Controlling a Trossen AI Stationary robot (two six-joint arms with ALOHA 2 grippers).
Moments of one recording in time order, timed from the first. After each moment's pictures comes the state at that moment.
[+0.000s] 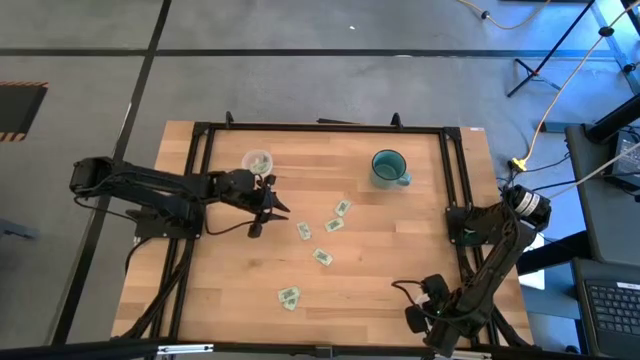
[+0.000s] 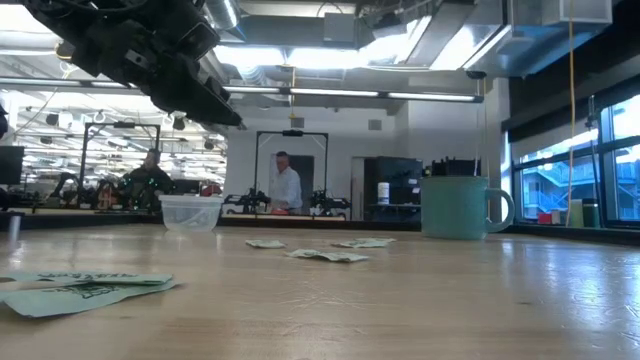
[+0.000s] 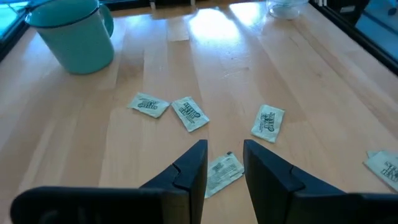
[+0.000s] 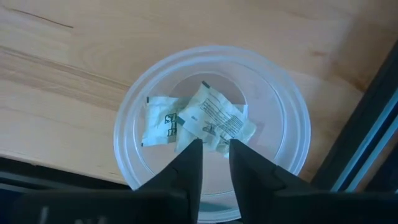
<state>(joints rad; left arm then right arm) 0.09 1.09 0.47 0.12 0.20 0.14 1.02 1.74 1.20 -1.01 -0.05 2.30</state>
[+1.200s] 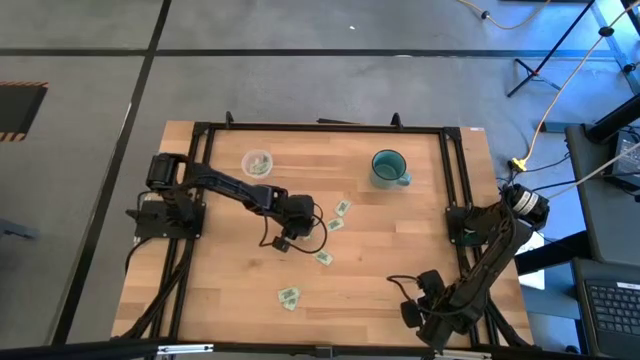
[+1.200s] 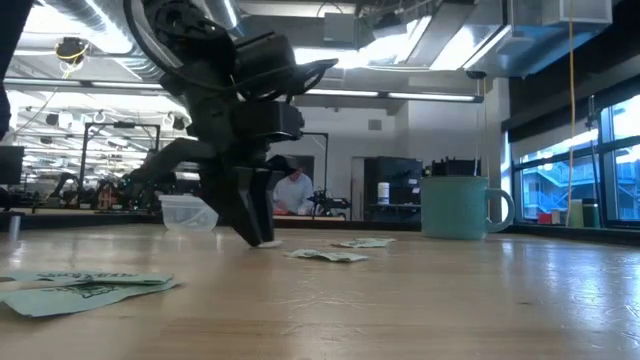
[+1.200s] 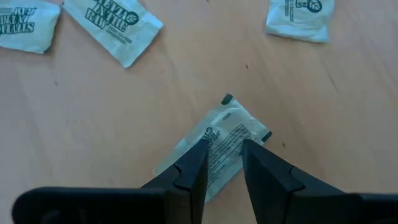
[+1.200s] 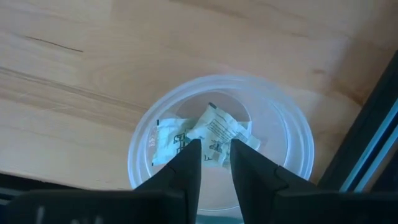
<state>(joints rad) 0.00 1.80 0.94 -0.26 0.09 0.41 0.98 1.74 1.20 -1.04 -0.04 2.26</state>
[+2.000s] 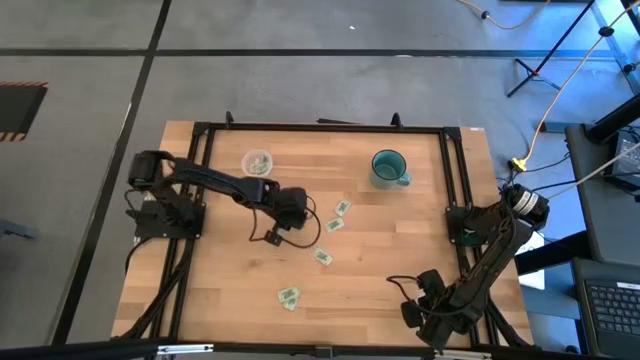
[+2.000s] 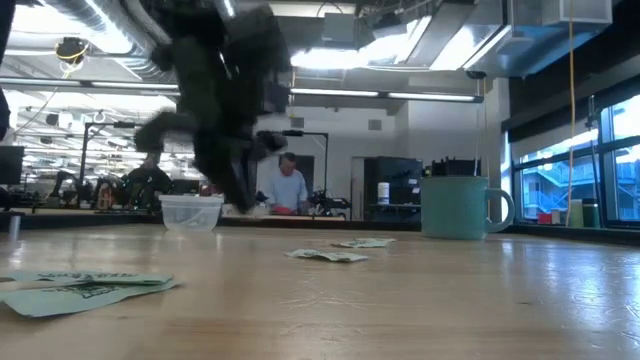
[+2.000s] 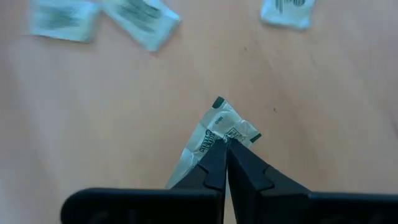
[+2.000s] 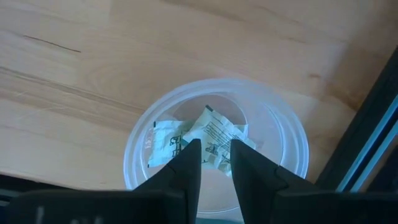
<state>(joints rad) 0.02 1.65 0.93 -0.40 0.07 0.44 0.98 1.74 1.20 -1.05 -0.04 2.24</state>
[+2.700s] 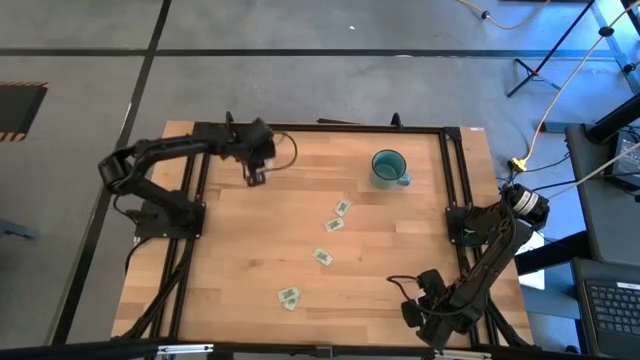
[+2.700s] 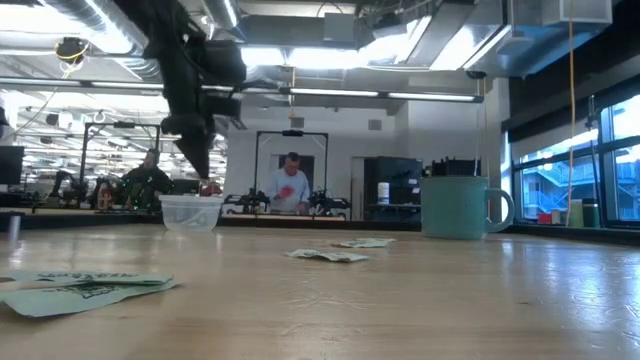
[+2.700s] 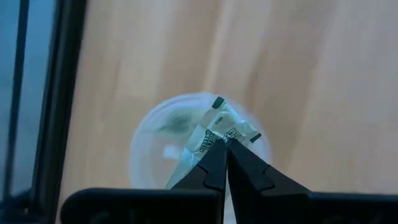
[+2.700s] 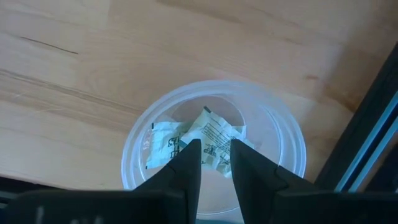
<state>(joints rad) 0.60 1.40 0.94 -0.74 -0.08 0.38 0.98 1.74 1.20 -1.05 -0.04 2.24</state>
